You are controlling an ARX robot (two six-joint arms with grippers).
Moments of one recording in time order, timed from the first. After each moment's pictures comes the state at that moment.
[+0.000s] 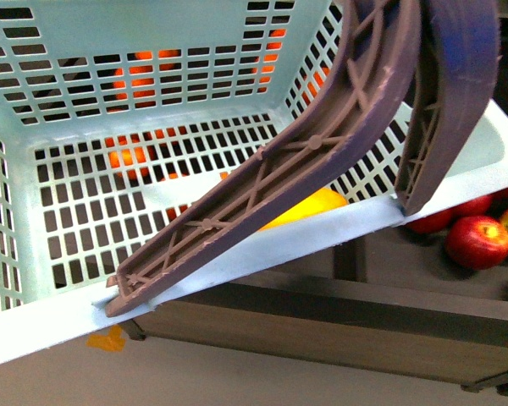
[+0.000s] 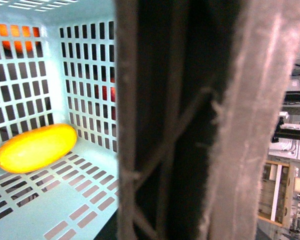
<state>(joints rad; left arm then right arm) -0.52 1.56 1.25 -0.32 0.28 -0.96 0.00 0.76 0.07 0.68 0.00 0.00</state>
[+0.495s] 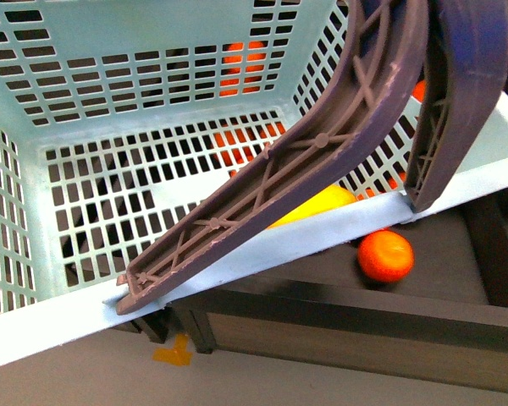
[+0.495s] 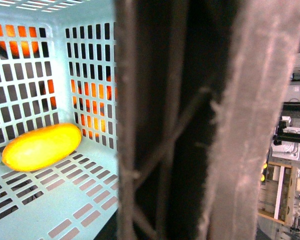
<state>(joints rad) -0.52 1.56 1.25 -0.32 0.28 -0.96 0.00 0.76 0.07 0.68 0.00 0.00</state>
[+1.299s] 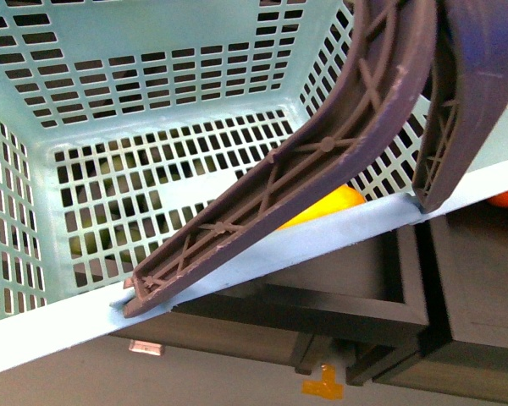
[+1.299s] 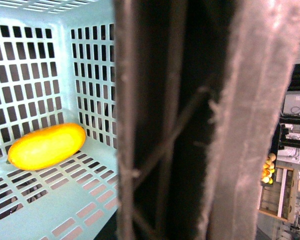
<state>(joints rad) -0.52 1.56 1.25 -0.32 0.29 -0.96 0.00 0.76 0.07 0.68 0.00 0.00</state>
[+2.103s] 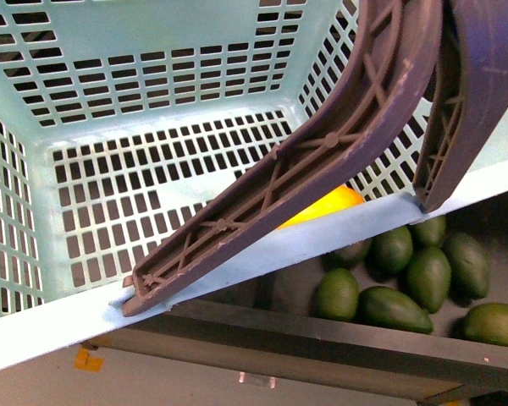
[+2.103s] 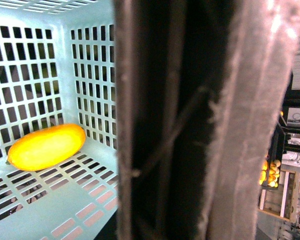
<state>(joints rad) -0.52 1.56 1.25 -0.32 0.28 -0.96 0.00 0.76 0.07 0.68 0.00 0.00</state>
